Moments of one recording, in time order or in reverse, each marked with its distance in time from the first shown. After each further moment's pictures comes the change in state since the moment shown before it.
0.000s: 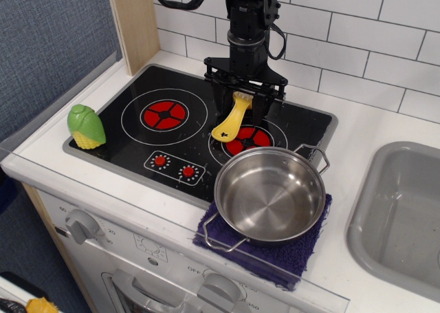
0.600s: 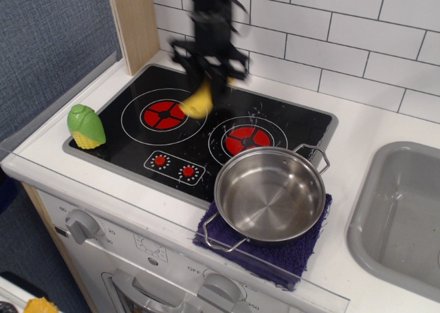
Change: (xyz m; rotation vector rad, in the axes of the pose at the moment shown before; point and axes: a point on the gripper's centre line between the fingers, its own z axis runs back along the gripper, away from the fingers) arm -0.012 0.057 0.033 -0.054 0.014 0.027
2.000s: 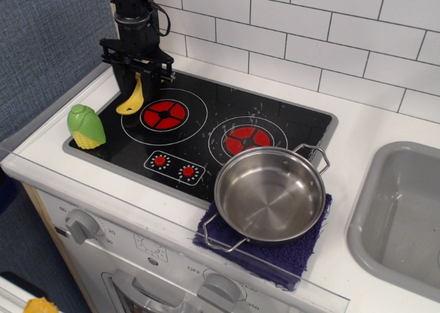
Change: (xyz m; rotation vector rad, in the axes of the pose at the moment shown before) arm -0.009 0.087 -0.033 0.061 0.040 0.024
